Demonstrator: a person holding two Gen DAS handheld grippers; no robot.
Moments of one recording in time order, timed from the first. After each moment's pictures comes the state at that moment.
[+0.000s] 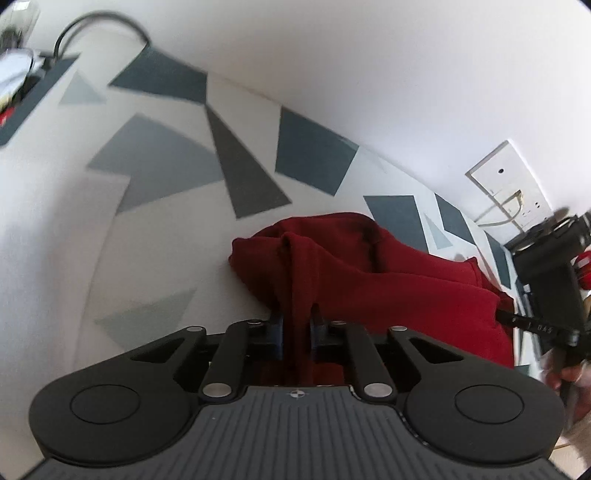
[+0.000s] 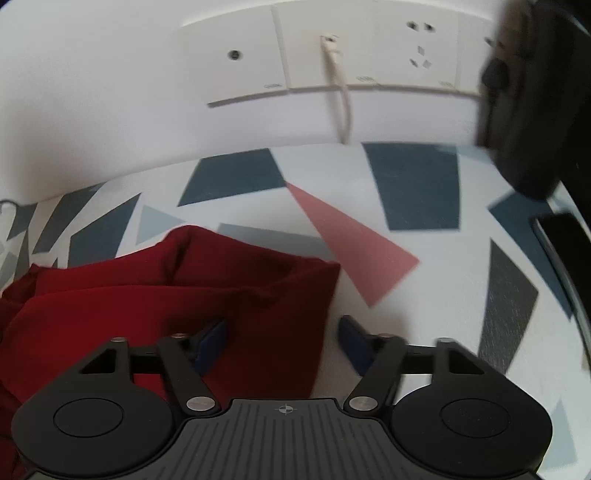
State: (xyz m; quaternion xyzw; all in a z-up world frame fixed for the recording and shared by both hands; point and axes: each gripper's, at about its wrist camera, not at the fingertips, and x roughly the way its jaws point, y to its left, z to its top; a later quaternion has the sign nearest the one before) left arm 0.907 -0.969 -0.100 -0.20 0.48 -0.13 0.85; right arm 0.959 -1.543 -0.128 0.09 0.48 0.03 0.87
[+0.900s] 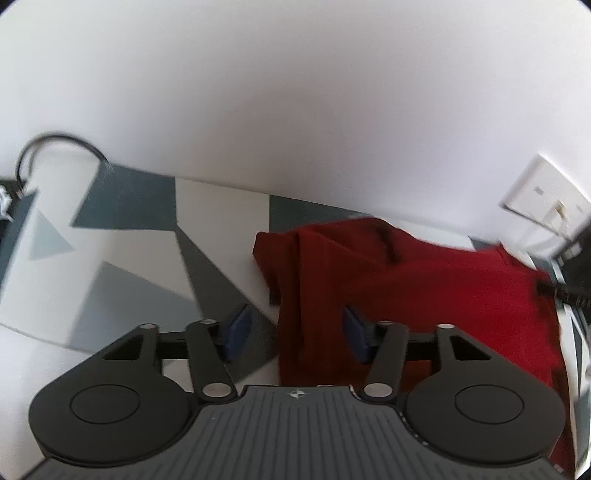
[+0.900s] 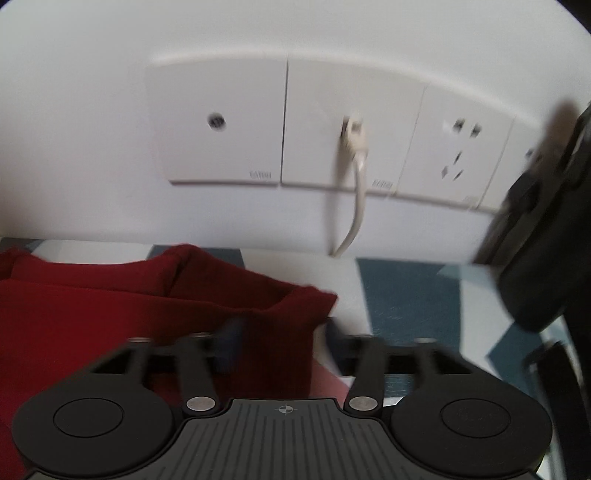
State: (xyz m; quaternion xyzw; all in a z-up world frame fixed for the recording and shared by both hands) left arm 0.977 -0.994 -0.074 -0.08 0.44 -0.10 0.89; right arm 1.032 -1.539 -0.115 0.01 0.41 -0.04 0.91
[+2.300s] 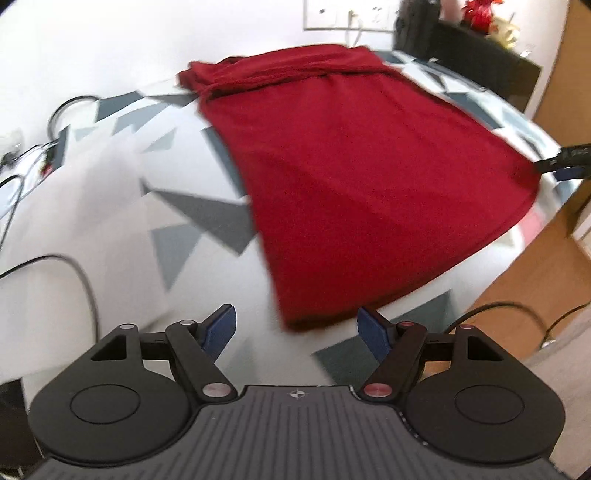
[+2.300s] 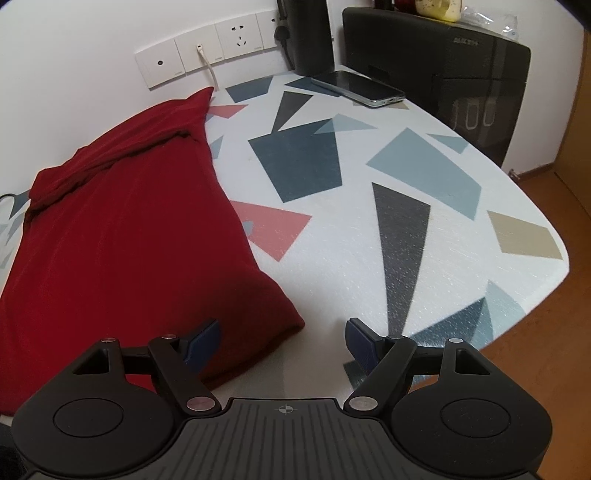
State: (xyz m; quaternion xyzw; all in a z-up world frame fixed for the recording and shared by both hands) left arm 0.605 -0.952 -0.083 0.12 0.46 -0.23 0.85; right arm 0.601 -1.520 -0.109 0.18 0.44 -0.15 0.87
